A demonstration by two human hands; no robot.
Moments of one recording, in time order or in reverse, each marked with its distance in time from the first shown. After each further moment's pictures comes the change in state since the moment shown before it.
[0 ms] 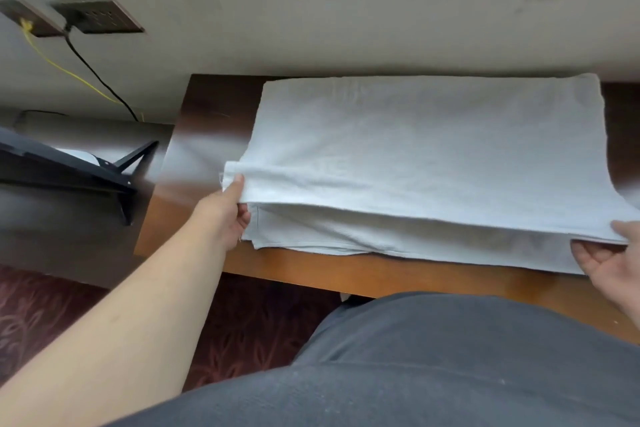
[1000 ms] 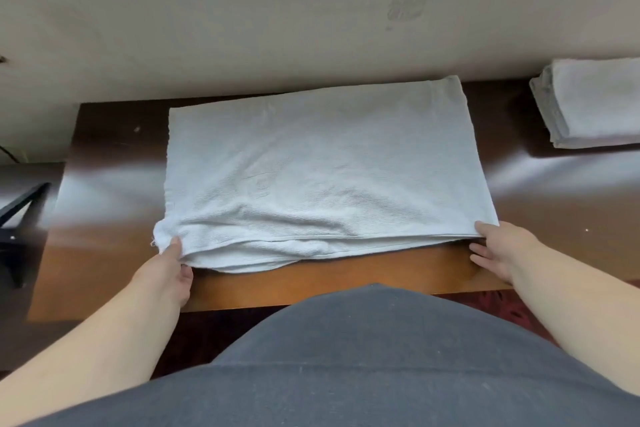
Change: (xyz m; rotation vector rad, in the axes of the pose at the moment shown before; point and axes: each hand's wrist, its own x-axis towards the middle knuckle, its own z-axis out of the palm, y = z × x) left_hand 0.007 -0.061 0.020 -0.131 0.101 -0.198; right_hand 0.031 0.006 -0.043 -0.584 0.110 0.160
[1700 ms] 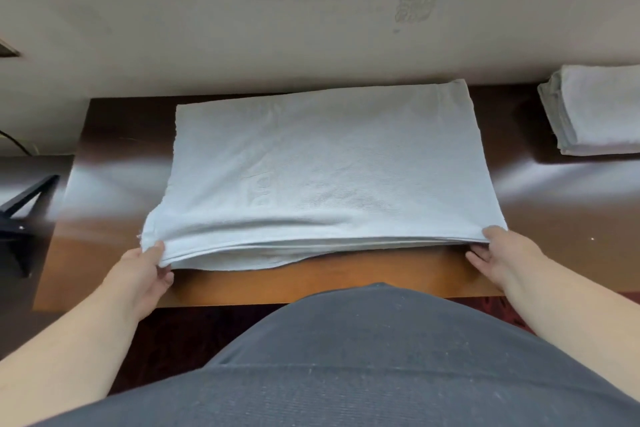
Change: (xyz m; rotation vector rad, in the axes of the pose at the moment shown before) left_hand 0.004 0.022 -0.042 0.286 -0.134 0.185; right_hand -0.005 0.003 0.007 0.290 0.059 -0.003
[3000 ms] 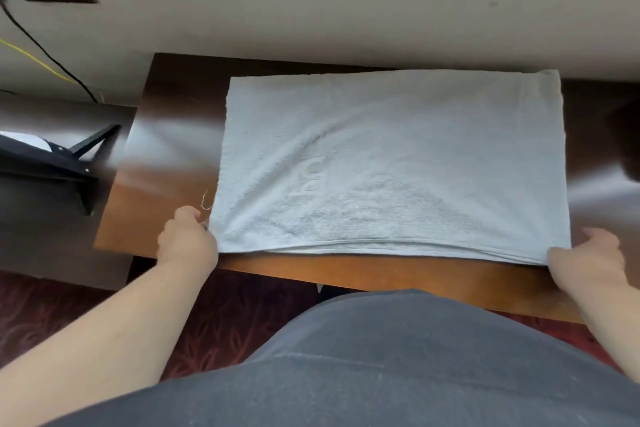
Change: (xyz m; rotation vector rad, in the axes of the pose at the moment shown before) left_hand -0.018 -0.009 0.007 0.817 0.356 0.275; right_hand -0.019 -0.020 0.000 -1.082 0.246 -0.395
